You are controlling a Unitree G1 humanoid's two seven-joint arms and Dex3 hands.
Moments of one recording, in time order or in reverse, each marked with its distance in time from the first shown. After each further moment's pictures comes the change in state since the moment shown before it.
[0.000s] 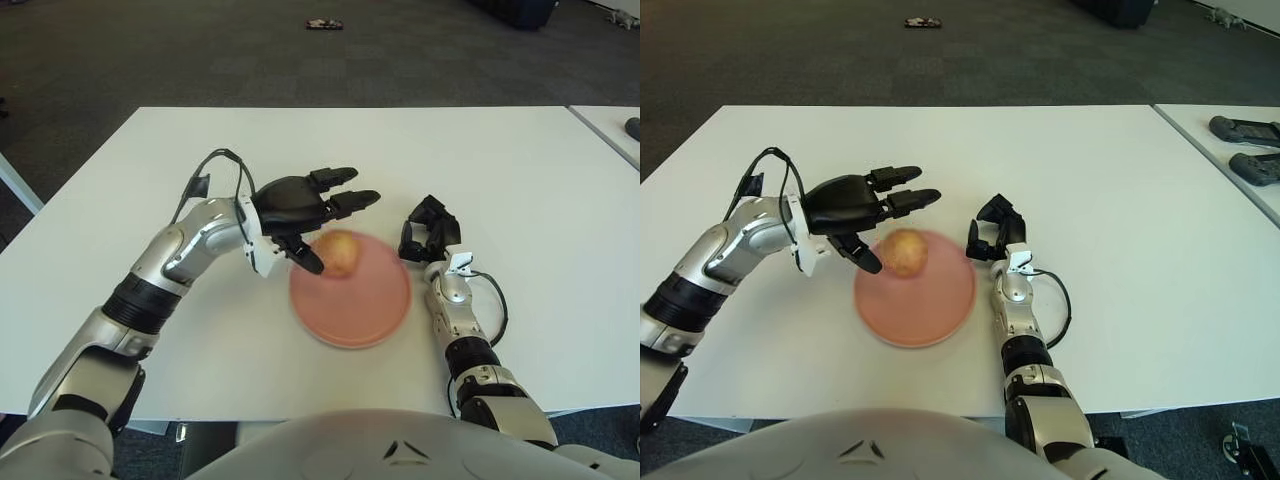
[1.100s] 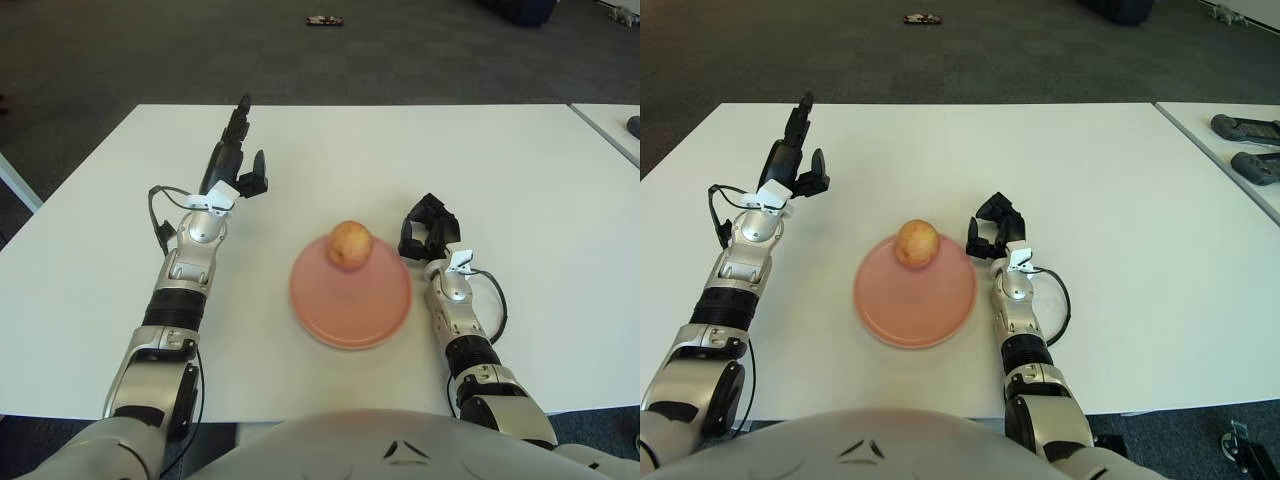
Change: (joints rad) left arm 0.102 -0.349 0.359 0.328 -0.313 0.242 0.550; right arm 0.003 0.003 -0.003 -0.019 0.000 0.022 0.013
